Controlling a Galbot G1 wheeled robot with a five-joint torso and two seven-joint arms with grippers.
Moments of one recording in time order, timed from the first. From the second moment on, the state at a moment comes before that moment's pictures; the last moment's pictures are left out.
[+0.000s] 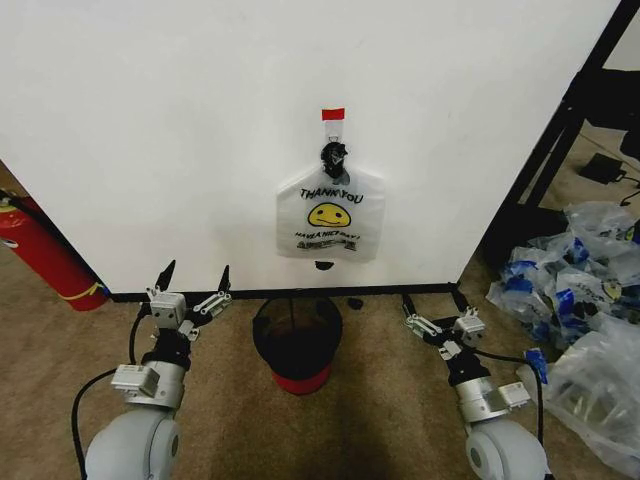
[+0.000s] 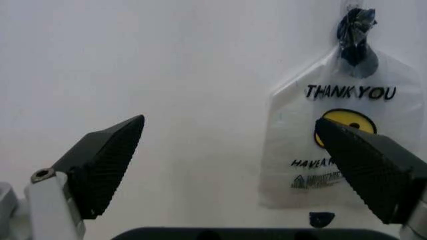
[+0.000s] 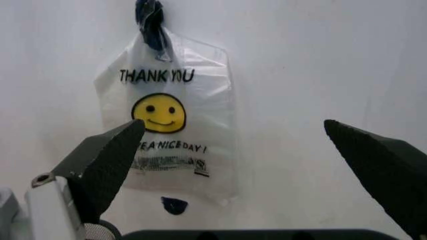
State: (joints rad) left arm 1.51 -1.48 -0.68 -2.22 -0.11 -0.03 0.14; right arm -1.51 1.31 0.51 2.00 0.32 0.28 -0.11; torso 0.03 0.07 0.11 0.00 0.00
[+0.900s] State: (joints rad) left arm 1.55 -1.50 -0.68 -2.26 -0.09 -0.05 0.15; right arm -1.46 1.28 0.46 1.99 0.52 0.26 -0.14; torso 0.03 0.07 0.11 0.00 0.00
